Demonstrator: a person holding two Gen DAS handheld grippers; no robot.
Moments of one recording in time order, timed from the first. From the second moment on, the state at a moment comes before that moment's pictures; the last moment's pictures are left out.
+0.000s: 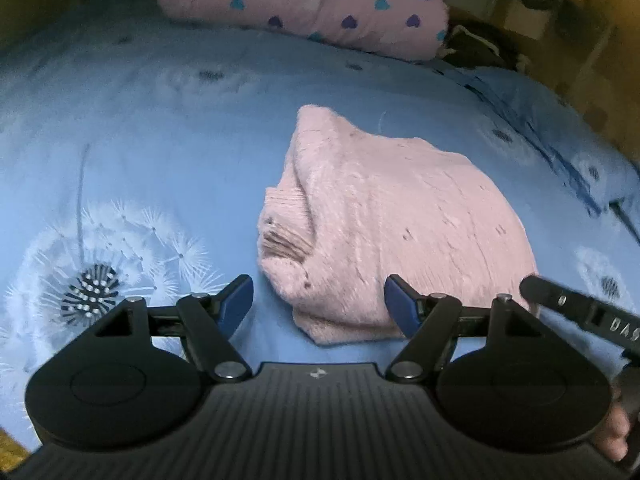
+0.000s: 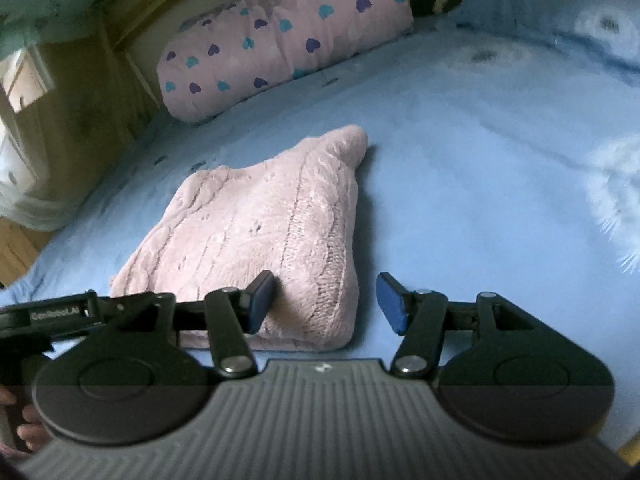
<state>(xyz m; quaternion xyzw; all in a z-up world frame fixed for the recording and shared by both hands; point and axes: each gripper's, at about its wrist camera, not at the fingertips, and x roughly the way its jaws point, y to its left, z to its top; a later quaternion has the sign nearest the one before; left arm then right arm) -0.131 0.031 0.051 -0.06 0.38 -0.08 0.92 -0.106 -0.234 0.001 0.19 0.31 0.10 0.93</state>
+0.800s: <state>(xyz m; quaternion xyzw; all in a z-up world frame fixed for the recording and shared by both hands) -0.162 -0.006 0.021 0.02 0.44 -0.01 0.90 -0.161 -0.206 0.001 0.07 0.31 0.08 0.95</state>
